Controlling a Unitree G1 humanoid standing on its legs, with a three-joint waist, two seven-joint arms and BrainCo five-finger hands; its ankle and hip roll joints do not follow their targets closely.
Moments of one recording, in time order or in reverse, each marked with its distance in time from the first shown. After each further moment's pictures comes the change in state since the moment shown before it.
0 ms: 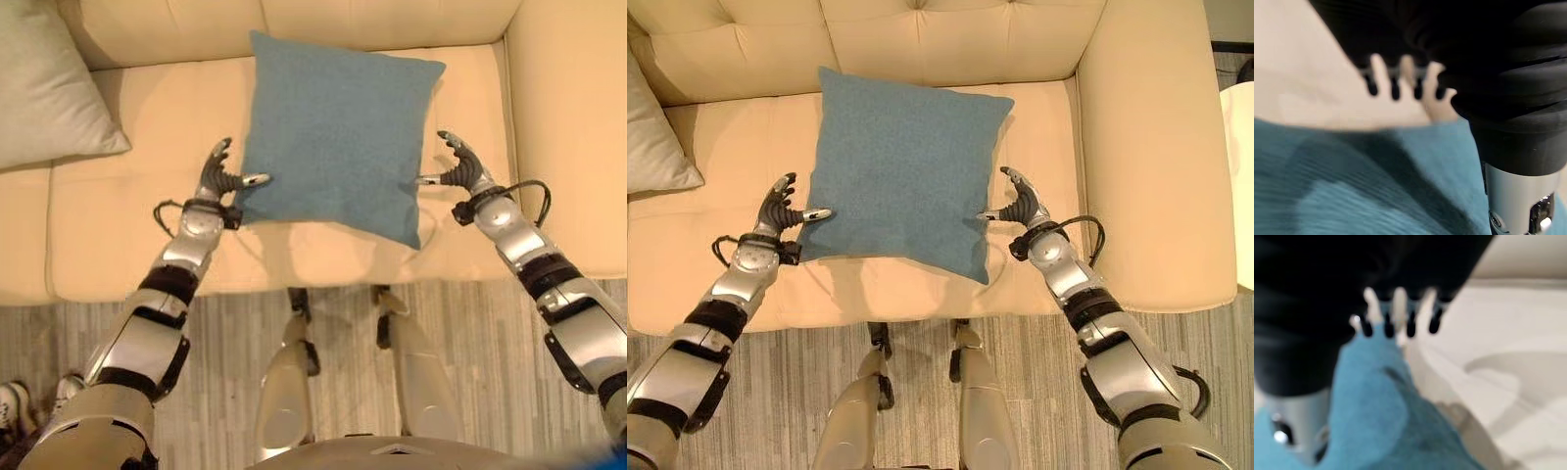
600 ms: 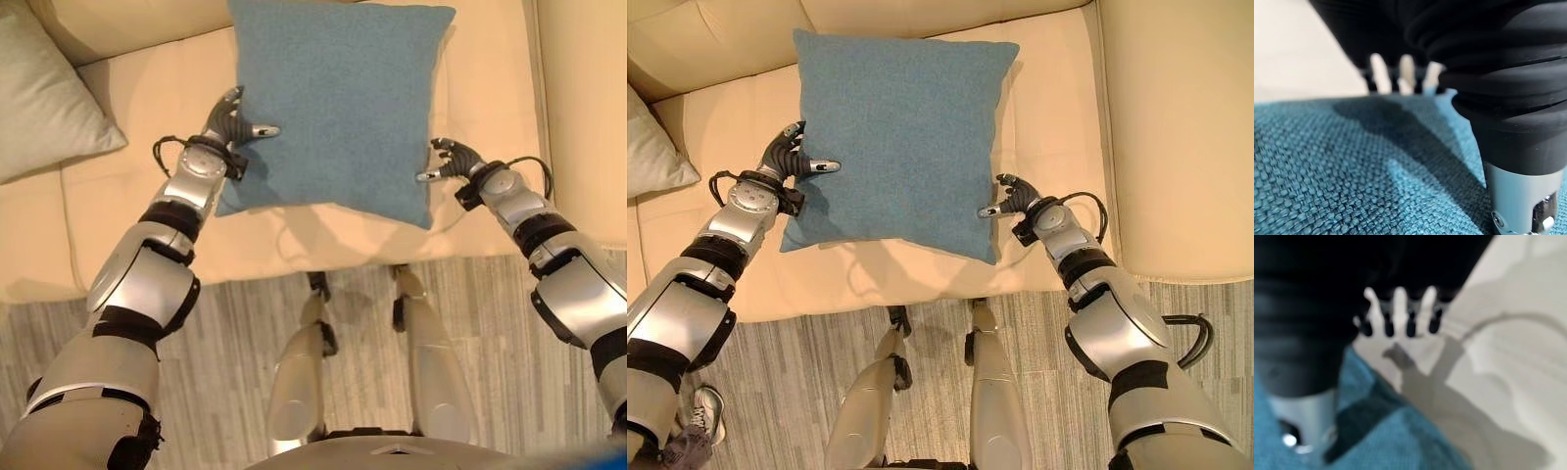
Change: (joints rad) left arm -0.260 0.014 -0.140 0.204 -0.074 0.026 -0.114; right arm -0.211 -0.002 0.195 0.261 0.249 0.069 0.315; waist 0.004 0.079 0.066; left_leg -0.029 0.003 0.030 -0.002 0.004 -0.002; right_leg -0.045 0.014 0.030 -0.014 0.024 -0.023
